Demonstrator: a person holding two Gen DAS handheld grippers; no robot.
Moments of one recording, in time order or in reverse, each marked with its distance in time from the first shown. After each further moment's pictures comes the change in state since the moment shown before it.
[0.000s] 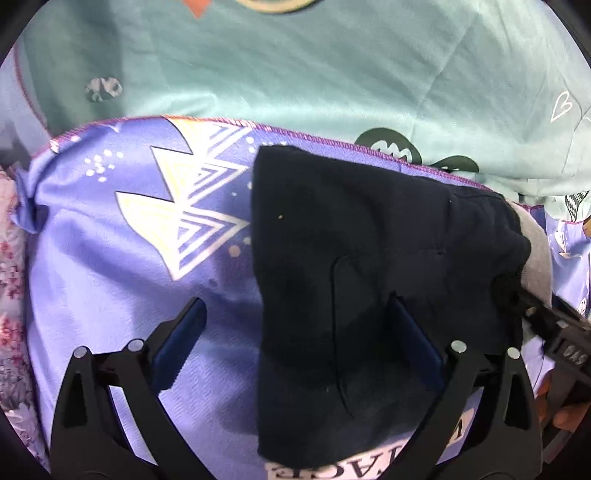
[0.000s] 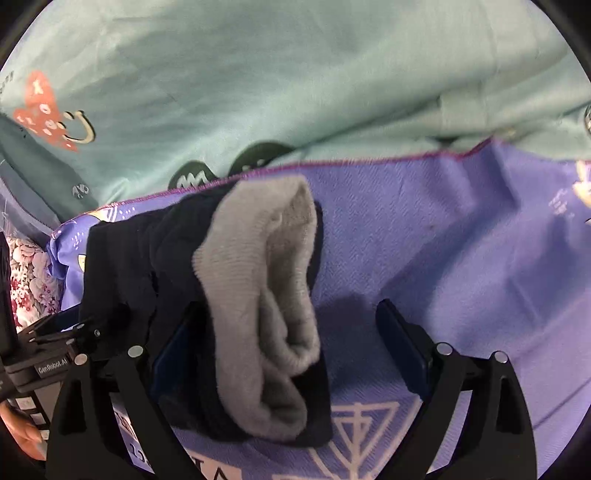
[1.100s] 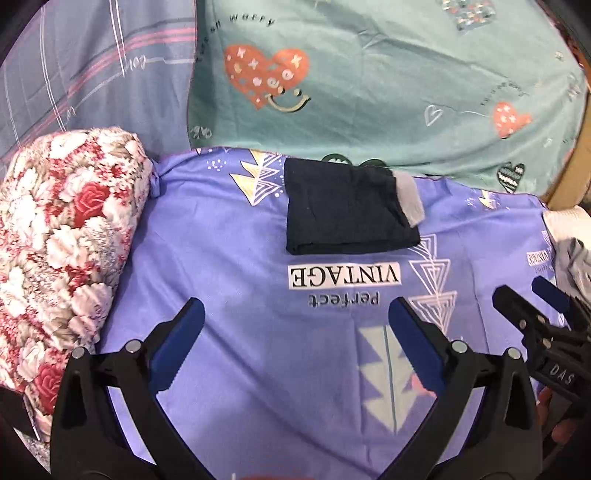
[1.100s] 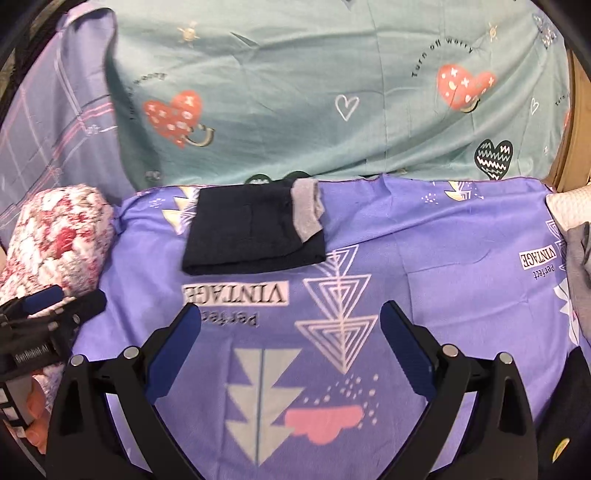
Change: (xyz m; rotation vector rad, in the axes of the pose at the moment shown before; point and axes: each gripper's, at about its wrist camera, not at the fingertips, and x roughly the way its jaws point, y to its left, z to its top) left arm -0.241 -0.004 -0.183 0.046 -0.235 0.023; right arm -0.231 0.086 -0.166 -0.096 -0.195 -0.116
